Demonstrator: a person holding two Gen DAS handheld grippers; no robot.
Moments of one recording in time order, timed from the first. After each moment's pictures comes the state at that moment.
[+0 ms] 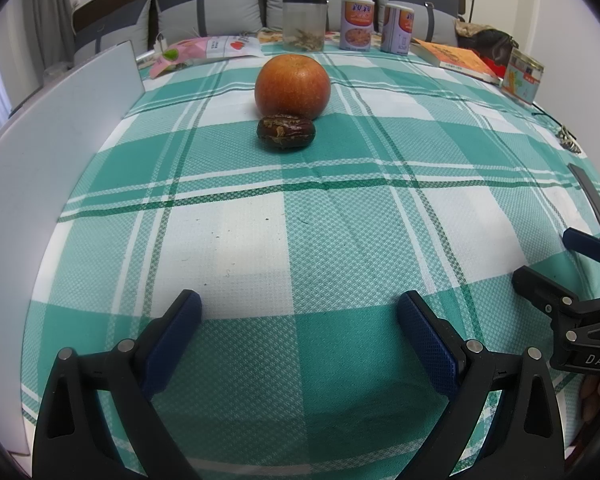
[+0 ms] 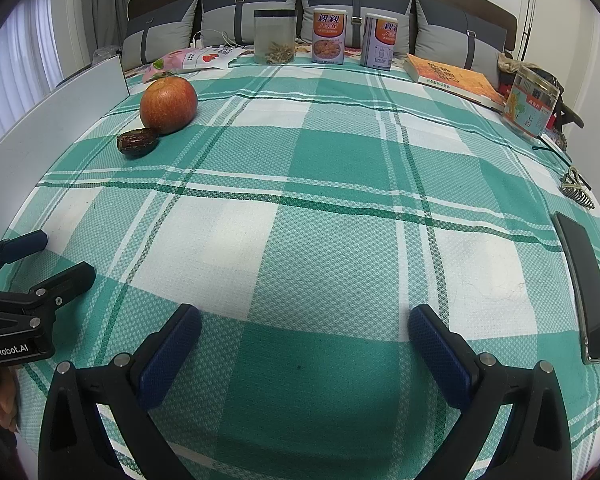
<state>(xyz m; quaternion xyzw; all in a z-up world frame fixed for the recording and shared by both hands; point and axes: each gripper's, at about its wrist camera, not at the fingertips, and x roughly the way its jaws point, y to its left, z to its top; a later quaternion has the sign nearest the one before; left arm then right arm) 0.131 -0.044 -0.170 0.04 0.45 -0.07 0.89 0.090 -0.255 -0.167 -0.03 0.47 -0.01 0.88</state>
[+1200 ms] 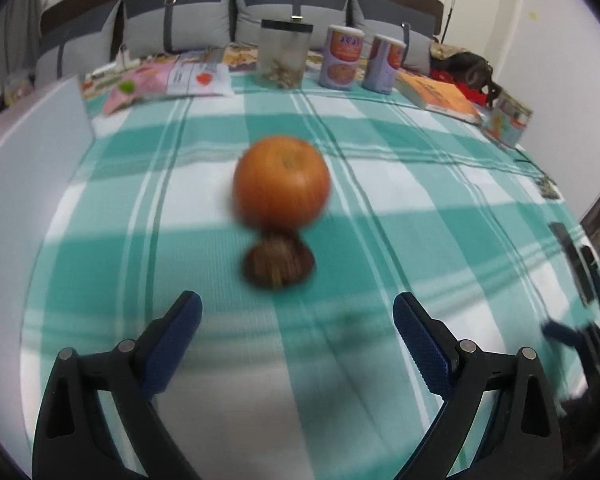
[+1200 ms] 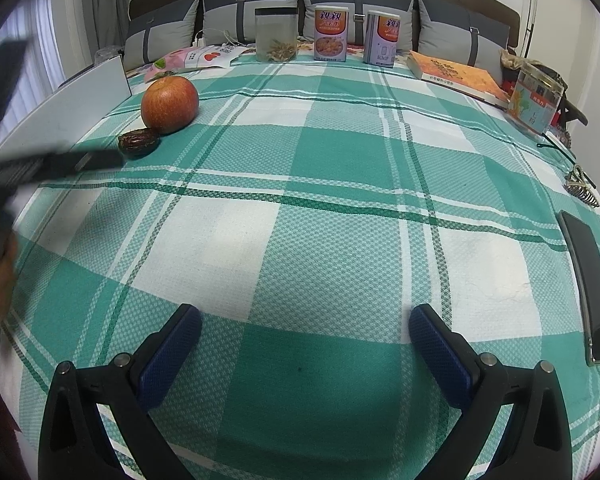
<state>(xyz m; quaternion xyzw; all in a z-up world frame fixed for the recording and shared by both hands) 0.241 -0.041 -0.142 0.01 0.43 -0.15 0.89 0.090 -0.254 -0.168 -0.03 0.47 0.00 0.88</state>
